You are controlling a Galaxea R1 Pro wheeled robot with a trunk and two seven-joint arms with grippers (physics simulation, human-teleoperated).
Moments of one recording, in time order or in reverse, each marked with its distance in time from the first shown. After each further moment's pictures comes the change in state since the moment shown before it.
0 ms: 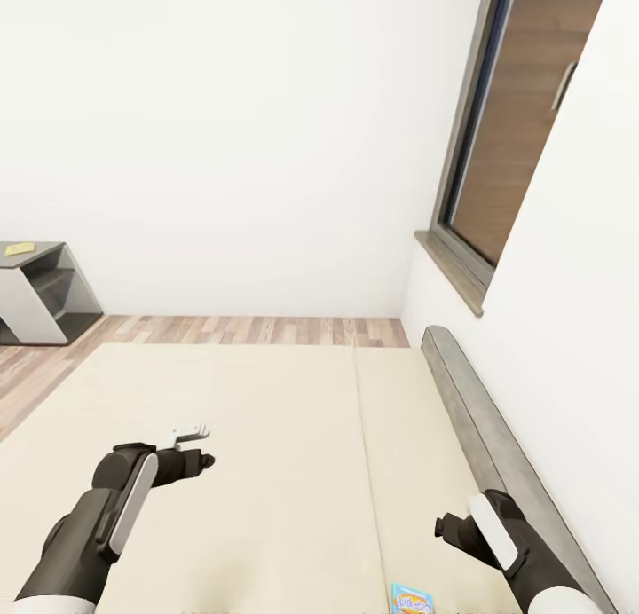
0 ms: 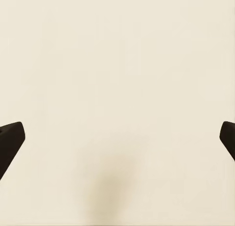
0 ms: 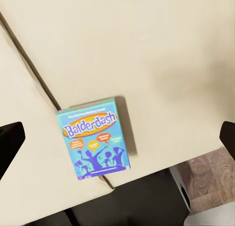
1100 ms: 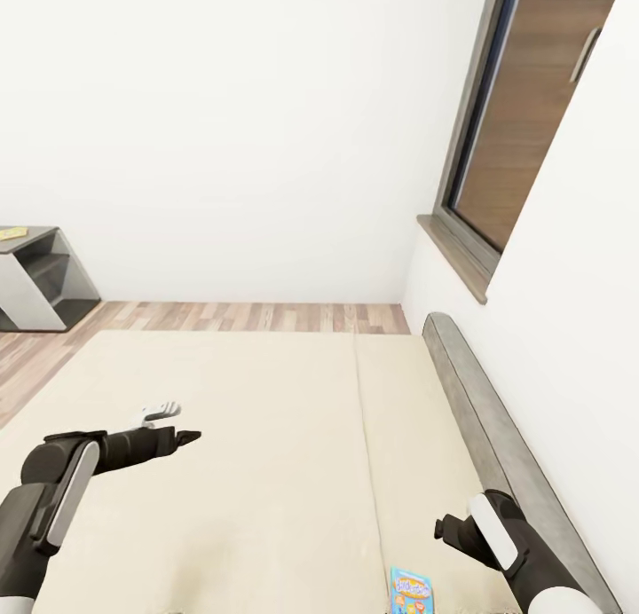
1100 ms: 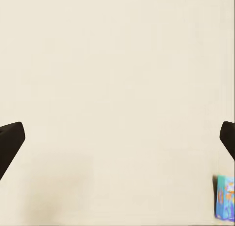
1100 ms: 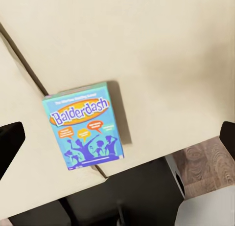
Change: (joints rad) left arm 0.001 0.147 0.106 -0.102 0.006 0.017 -0.451; right arm 0.000 0.000 0.000 0.000 0.000 0.017 0.001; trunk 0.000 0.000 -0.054
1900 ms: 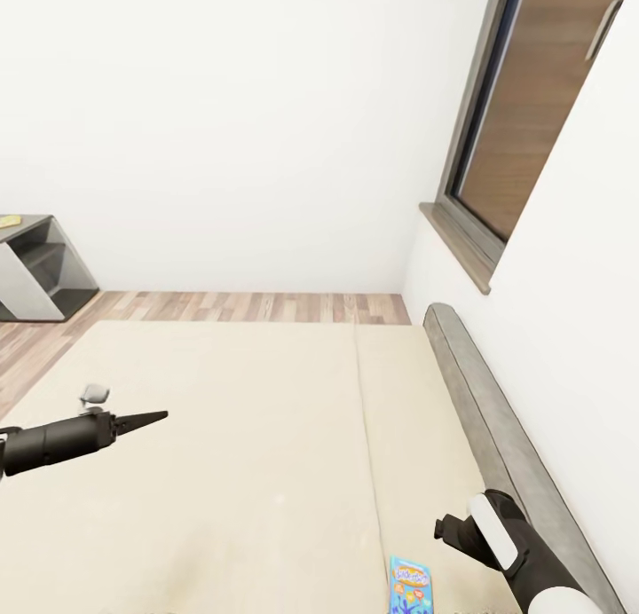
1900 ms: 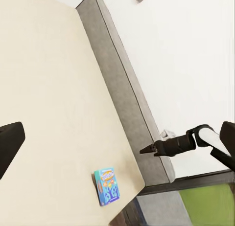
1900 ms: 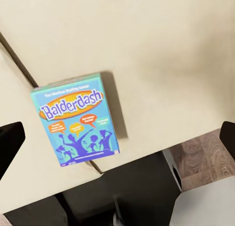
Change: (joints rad) left arm 0.011 0.165 0.189 0.000 -0.011 -0.009 -0.895; right arm 0.000 0.000 0.000 0.000 0.000 0.000 0.000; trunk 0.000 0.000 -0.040
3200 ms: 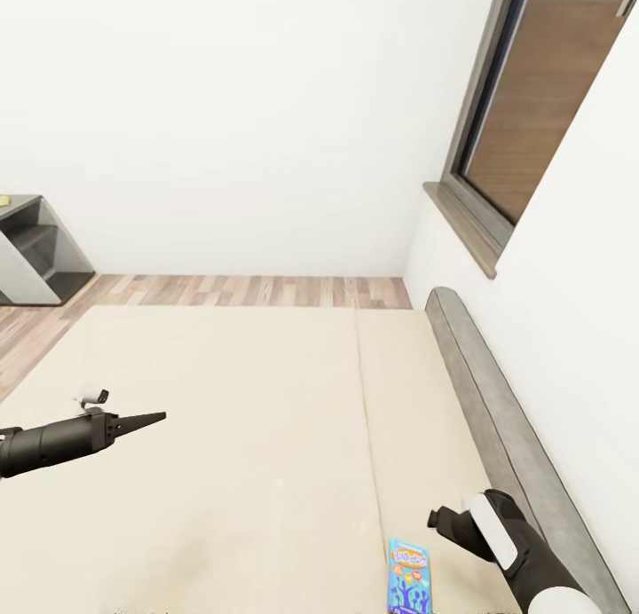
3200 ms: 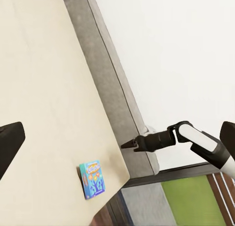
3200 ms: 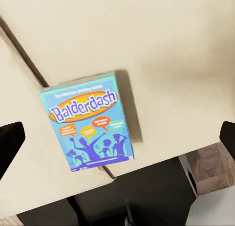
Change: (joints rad) left arm 0.003 -0.001 0.001 0.000 -0.001 -0.006 -0.088; right arm 0.000 0.000 0.003 -0.001 0.002 -0.054 0.085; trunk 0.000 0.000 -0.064
